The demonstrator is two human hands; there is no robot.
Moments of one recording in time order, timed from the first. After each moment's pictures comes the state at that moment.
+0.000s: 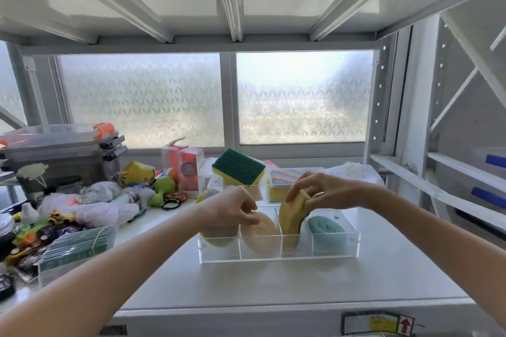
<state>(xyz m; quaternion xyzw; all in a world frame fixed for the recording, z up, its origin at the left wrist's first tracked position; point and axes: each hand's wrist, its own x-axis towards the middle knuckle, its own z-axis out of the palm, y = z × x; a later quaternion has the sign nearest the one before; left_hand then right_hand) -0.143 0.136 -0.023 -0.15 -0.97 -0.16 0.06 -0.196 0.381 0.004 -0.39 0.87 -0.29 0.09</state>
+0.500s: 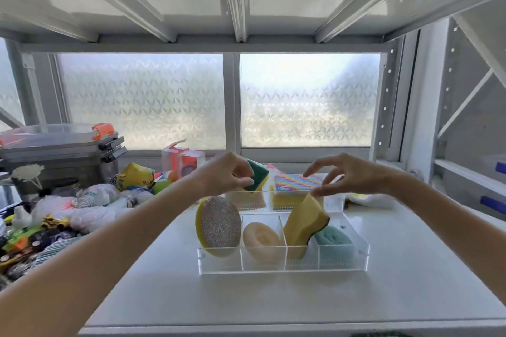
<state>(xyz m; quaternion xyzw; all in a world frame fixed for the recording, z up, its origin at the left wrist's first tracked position) -0.162 0.112 0.029 -0.19 -0.95 -0.20 0.17 -0.208 0.401 0.039 -0.37 0.89 -0.28 0.02</state>
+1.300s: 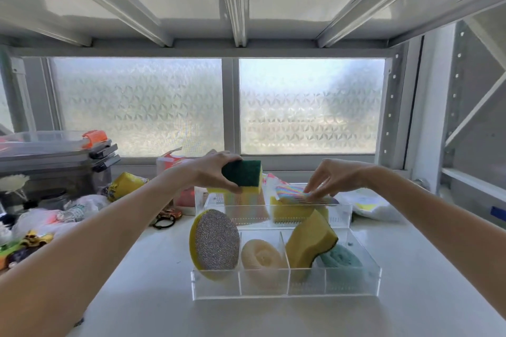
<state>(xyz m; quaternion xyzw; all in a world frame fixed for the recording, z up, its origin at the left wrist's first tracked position) -0.225 0.073 0.047 -0.17 -0.97 -0.13 0.10 -0.283 0.377 0.044 -0.29 0.94 -0.19 0.07</state>
